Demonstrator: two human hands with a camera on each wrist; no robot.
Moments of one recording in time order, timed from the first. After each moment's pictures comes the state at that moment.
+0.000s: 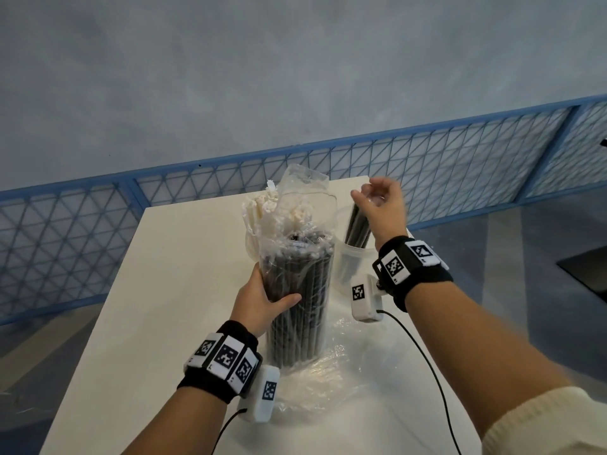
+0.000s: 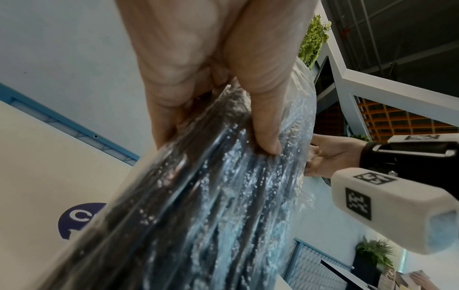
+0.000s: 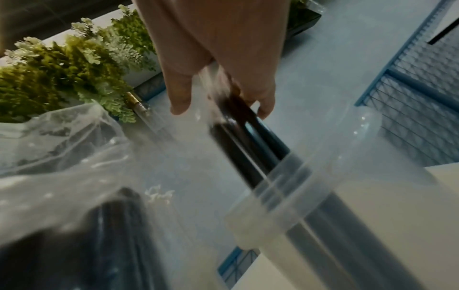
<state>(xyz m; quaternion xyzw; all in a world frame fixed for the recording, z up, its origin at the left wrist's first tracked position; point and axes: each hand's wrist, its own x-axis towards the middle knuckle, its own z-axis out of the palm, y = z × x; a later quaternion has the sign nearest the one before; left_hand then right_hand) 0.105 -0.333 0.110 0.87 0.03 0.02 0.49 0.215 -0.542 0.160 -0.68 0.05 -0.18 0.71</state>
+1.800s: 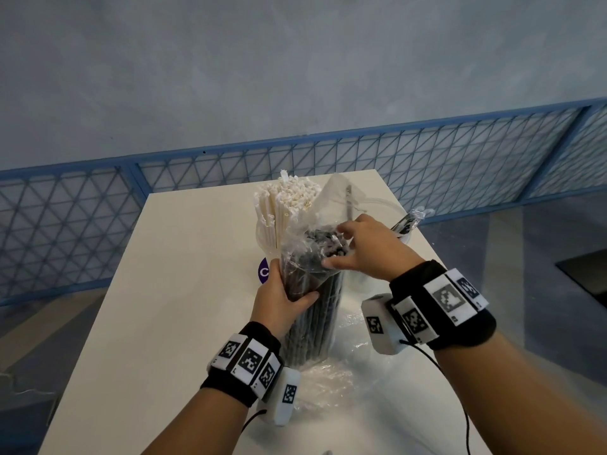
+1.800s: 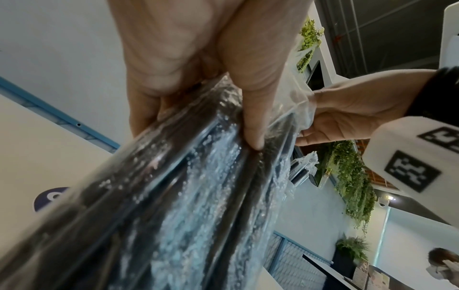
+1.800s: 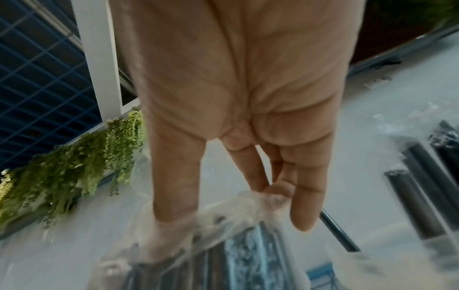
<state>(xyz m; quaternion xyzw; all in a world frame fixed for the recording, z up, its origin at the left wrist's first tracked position) 0.099 -0.343 0.100 0.85 0.01 0.04 0.53 0.142 -0.507 0.196 -0.97 -0.14 0.06 0.18</state>
